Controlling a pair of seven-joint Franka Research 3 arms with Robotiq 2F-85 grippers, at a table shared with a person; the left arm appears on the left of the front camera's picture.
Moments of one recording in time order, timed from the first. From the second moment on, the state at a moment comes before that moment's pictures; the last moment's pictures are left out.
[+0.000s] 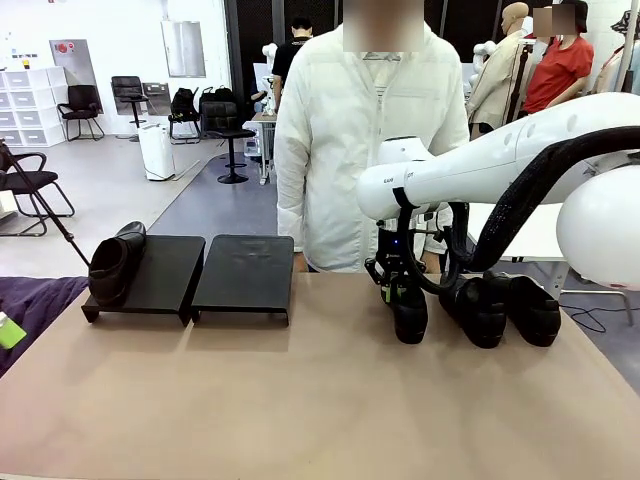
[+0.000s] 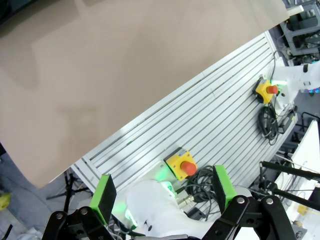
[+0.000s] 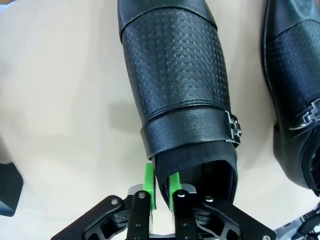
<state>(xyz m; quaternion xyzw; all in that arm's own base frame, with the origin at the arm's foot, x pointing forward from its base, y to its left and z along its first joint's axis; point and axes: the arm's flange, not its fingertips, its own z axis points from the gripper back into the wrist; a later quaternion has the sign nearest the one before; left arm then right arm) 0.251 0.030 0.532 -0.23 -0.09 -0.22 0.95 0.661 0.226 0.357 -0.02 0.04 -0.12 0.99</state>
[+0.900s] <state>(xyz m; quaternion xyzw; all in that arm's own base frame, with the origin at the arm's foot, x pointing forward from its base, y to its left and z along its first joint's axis) 0.251 0.031 0.532 -0.23 -0.09 -0.22 0.95 0.529 0.178 0.499 0.03 0.04 -0.11 0.99</state>
